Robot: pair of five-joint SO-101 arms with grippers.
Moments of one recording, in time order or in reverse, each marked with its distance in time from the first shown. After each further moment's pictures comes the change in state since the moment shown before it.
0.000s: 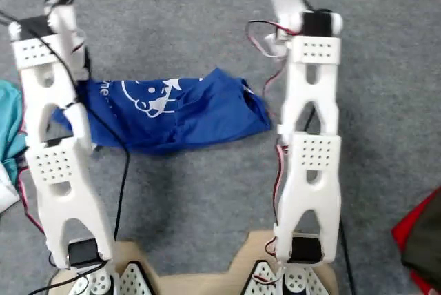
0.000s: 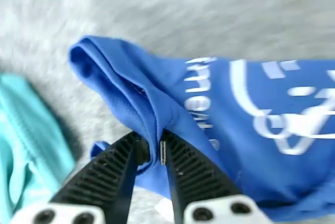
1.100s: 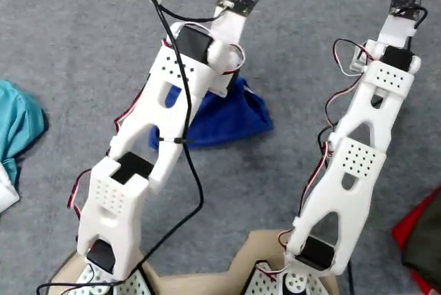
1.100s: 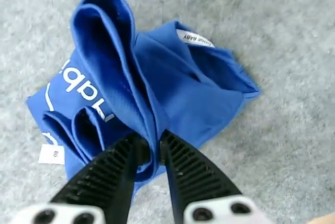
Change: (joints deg) left arm 40.6 -14.3 12.3 -6.2 10.6; right arm 22.2 12.2 -2.7 -14.9 -16.8
